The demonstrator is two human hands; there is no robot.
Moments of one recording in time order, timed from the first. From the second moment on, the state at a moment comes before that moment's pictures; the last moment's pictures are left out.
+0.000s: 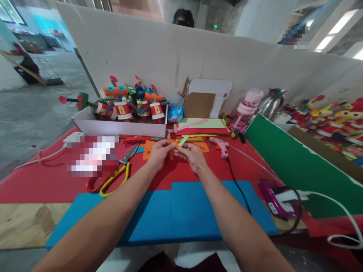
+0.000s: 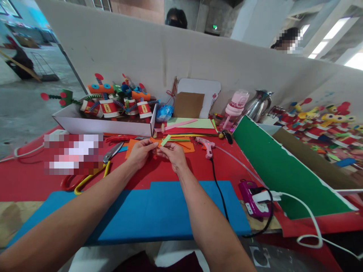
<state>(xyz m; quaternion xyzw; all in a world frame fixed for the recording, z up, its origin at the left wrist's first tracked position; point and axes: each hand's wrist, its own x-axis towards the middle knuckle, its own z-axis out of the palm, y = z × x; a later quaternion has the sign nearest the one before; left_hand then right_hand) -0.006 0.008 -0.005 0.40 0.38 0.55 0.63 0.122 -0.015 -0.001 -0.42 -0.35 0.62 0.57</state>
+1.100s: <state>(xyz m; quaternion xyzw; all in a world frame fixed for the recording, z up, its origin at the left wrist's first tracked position) -0.005 0.008 -0.005 0.44 0.40 0.53 0.61 0.117 -0.012 -0.009 -0.44 -0.37 0.56 0.59</state>
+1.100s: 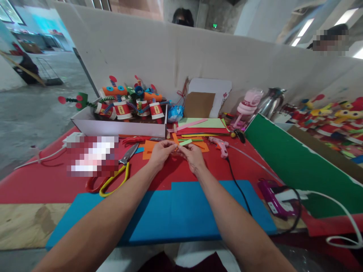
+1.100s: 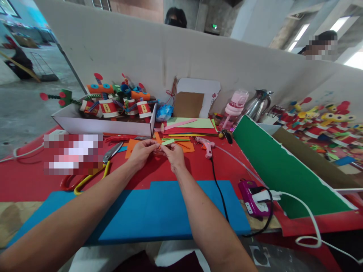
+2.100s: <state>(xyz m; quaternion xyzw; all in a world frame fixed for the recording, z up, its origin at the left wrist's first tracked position) -0.004 0.010 -0.009 0.43 0.39 0.52 0.63 0.122 -0.012 -0.008 -0.43 -0.39 0.56 0.59</state>
